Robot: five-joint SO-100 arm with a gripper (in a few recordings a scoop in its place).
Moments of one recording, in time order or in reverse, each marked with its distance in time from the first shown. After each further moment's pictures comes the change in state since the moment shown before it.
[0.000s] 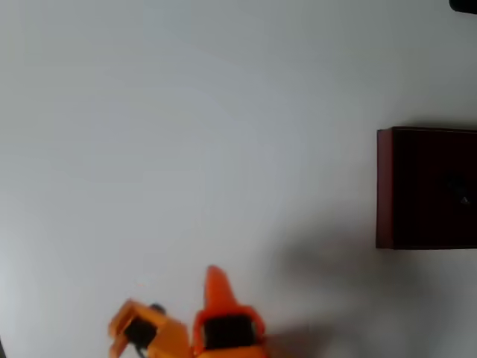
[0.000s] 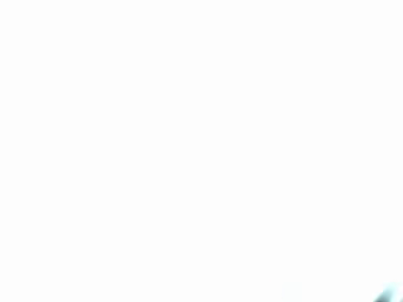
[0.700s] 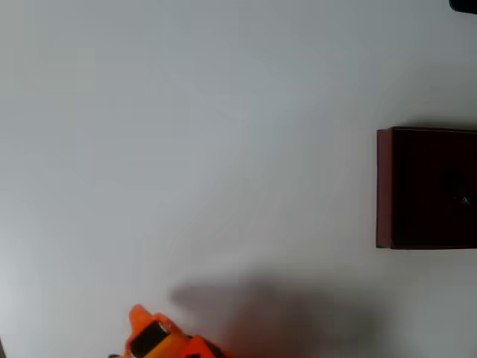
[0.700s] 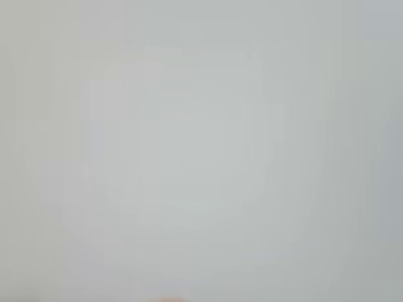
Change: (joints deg) arm -33.3 15.9 31.7 -9.8 -4.5
